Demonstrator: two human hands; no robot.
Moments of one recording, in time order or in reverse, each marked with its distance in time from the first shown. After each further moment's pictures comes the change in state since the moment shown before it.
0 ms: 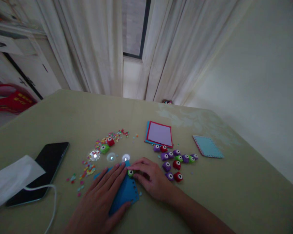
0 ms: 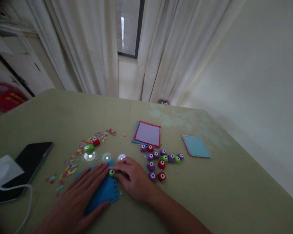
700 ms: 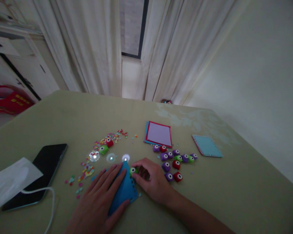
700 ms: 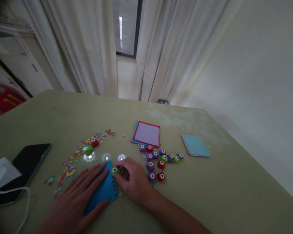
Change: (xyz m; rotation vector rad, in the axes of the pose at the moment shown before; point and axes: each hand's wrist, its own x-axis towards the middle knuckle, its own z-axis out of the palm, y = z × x) left_hand -0.001 -0.001 0.002 0.004 0.005 -0.043; right_hand -0.004 -0.003 0.009 0.020 0.147 0.176
